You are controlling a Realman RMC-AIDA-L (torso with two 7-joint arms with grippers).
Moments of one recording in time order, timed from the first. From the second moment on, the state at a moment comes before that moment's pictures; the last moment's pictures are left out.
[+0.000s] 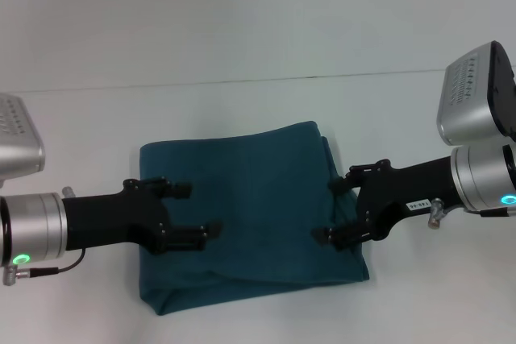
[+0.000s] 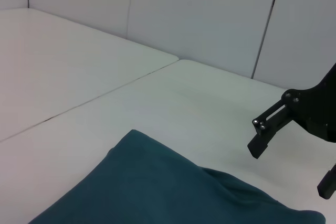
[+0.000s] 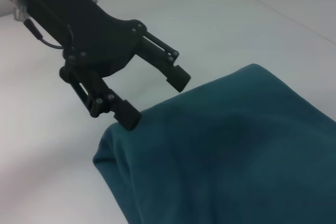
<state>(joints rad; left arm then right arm) -0.47 -2.16 0.93 0.91 2.00 1.38 -1.55 0.50 2.10 -1.13 -1.12 -2.17 -1.41 1.82</state>
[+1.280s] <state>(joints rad) -0.46 -2.16 0.93 0.91 2.00 1.38 -1.54 0.49 2.10 -1.13 -1.12 -2.15 -1.39 1.81</state>
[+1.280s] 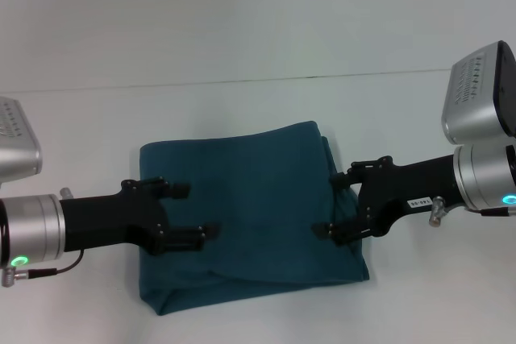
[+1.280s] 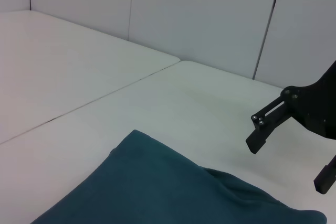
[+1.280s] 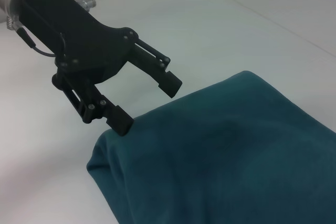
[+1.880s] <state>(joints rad) -0.46 -2.16 0.93 0.91 2.00 1.38 -1.54 0.48 2.10 -1.13 -1.12 -2.15 -1.38 1.81</state>
